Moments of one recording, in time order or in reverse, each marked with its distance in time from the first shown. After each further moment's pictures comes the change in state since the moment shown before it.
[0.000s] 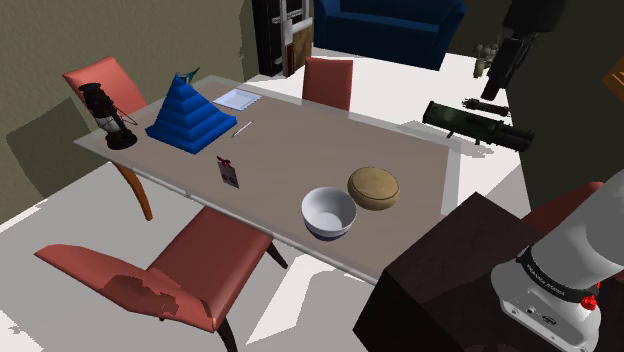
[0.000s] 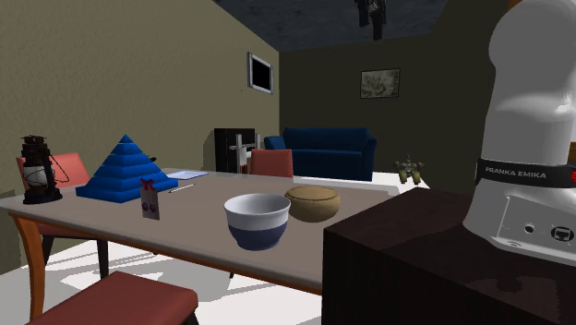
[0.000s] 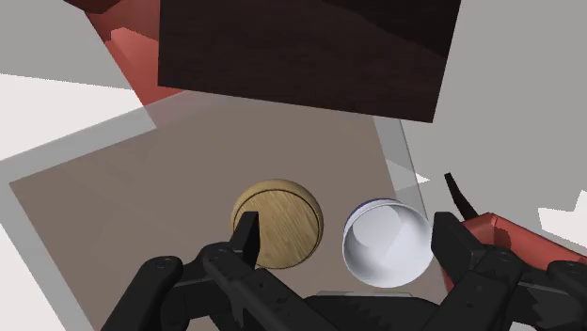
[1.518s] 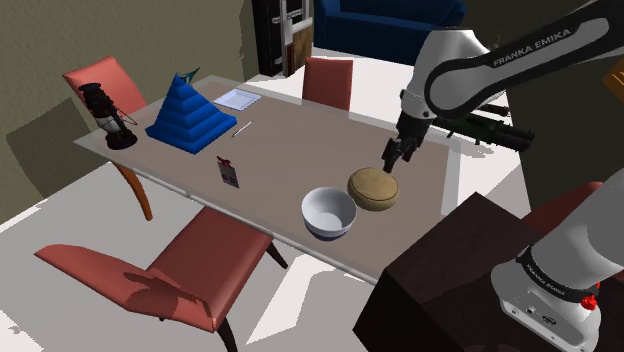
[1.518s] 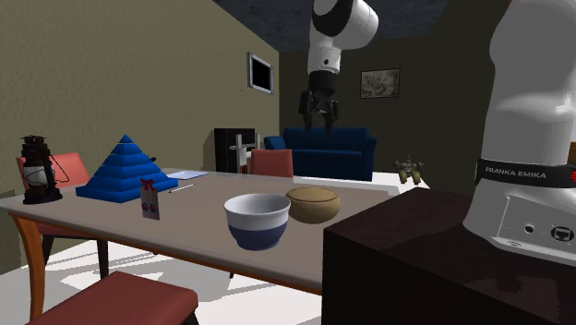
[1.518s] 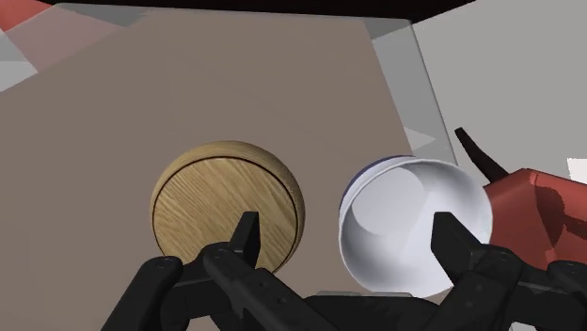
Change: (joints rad) arm 0.023 0.502 0.111 -0.283 0.128 0.841 0.097
